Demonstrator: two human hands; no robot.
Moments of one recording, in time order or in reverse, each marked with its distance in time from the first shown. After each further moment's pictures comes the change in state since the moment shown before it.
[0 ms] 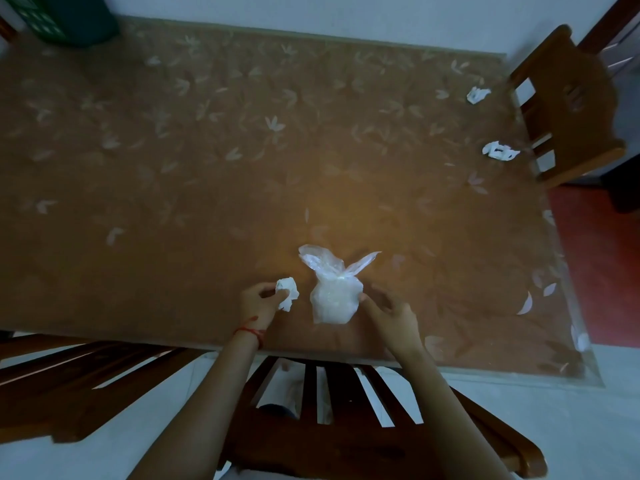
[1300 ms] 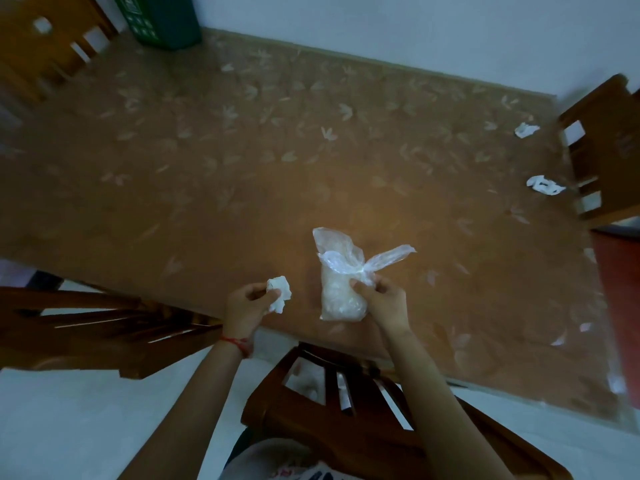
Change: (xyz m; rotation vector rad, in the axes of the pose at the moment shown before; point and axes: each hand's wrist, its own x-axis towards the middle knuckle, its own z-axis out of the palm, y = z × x) left_hand -0.005 -0.020 -0.067 -0.217 0.115 0.404; right_hand -0.006 -0.058 0.059 0.381 -0.035 -0.009
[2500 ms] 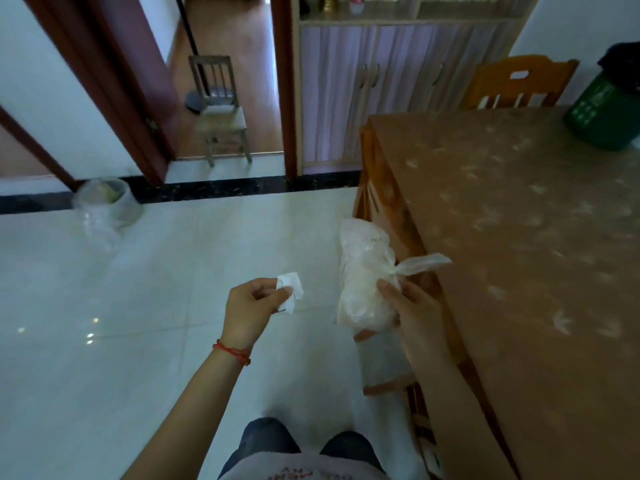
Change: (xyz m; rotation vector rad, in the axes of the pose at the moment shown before) left_hand -0.309 -0.150 -0.160 -0.605 1.020 -0.034; right_hand -0.239 0.009 0.136 -0.307 -1.054 -0.185
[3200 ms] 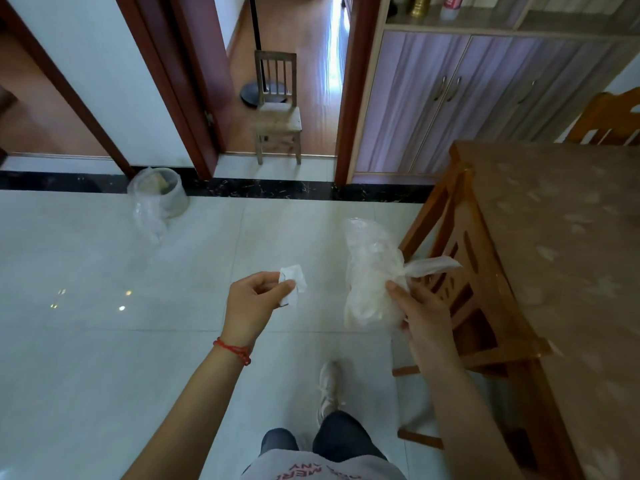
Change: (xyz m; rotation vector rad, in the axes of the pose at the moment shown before) left_hand 0.127 0.024 -0.119 -0.102 0.127 -0.008; right_hand 0.079 -0.014 0.174 -0.058 -0.126 0.049
